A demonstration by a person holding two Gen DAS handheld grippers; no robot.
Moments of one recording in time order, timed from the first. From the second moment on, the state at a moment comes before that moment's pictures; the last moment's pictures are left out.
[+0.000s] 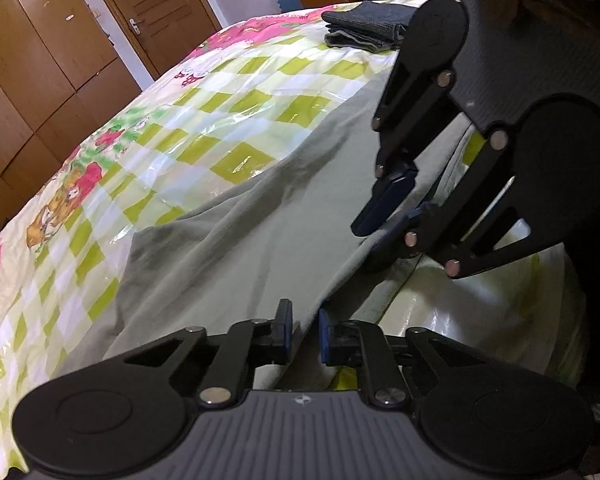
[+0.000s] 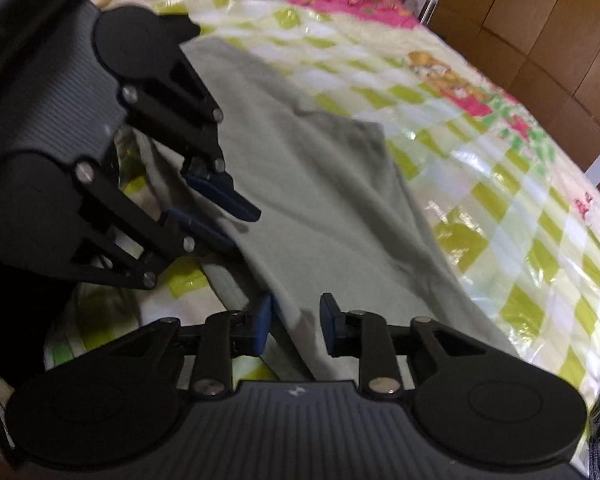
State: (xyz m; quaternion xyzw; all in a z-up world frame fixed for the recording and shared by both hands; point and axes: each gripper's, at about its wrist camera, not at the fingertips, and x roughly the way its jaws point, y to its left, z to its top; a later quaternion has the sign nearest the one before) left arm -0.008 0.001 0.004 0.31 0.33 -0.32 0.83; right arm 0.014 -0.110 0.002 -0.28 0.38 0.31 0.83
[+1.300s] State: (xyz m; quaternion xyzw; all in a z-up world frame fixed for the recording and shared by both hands) left arm 0.034 0.017 0.039 0.29 0.33 -0.39 0.81; right arm 0.104 -0.157 0.061 -0.15 0.42 0.37 0.81
